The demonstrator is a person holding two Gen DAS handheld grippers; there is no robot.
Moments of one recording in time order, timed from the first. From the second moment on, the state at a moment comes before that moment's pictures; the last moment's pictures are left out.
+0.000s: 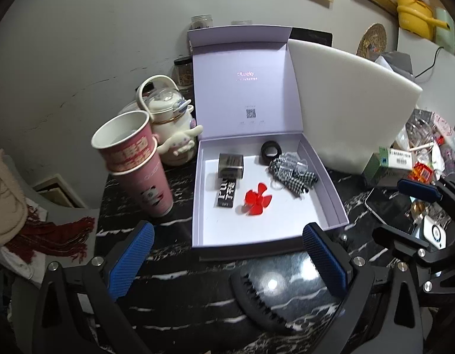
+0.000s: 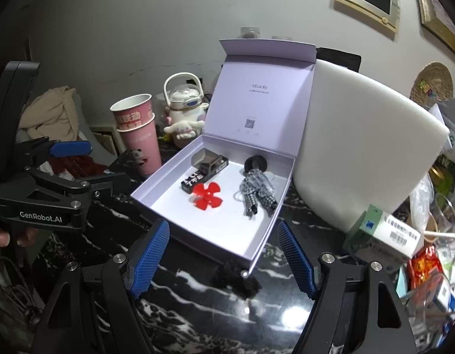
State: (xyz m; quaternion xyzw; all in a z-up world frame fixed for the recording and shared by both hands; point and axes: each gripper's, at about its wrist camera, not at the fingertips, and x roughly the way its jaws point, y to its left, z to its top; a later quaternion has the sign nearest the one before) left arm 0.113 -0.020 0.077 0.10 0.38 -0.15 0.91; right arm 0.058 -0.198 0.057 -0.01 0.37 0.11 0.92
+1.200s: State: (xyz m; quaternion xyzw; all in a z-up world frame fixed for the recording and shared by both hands) left arm 0.054 0.031 -0.004 0.06 0.44 -0.15 0.88; right arm 0.010 -0.155 -0.023 -0.01 0.42 0.17 0.89
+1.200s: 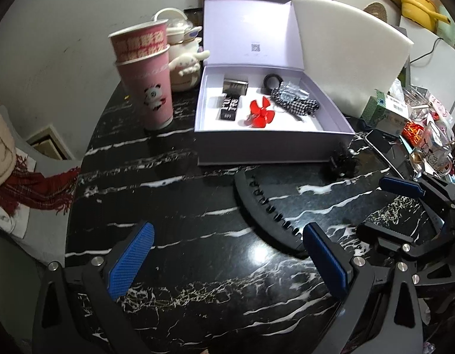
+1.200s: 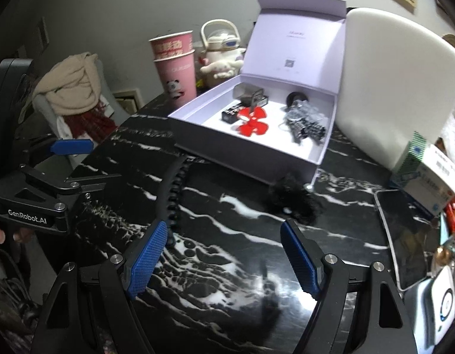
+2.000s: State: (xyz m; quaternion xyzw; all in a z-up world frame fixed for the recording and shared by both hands) left arm 0.093 0.089 -0.039 0.05 0.47 -0.10 0.88; right arm 0.064 -0.073 -0.069 -0.05 0.47 0.24 0.85
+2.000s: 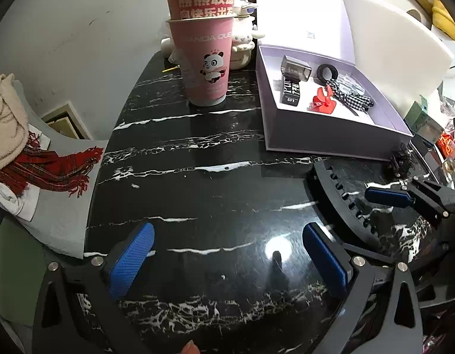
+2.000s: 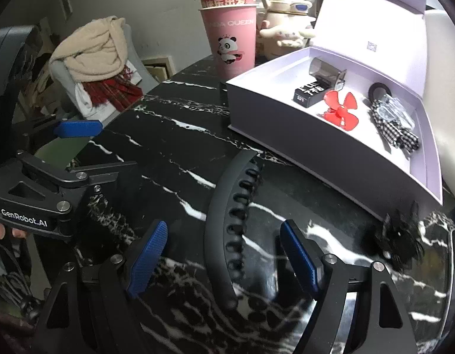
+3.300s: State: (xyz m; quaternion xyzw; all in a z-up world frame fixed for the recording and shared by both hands) left arm 0.110 -0.065 -0.035 0.10 0.45 -0.24 0.85; right arm 0.011 -0.224 -0.027 0.00 0.43 0.11 0.90
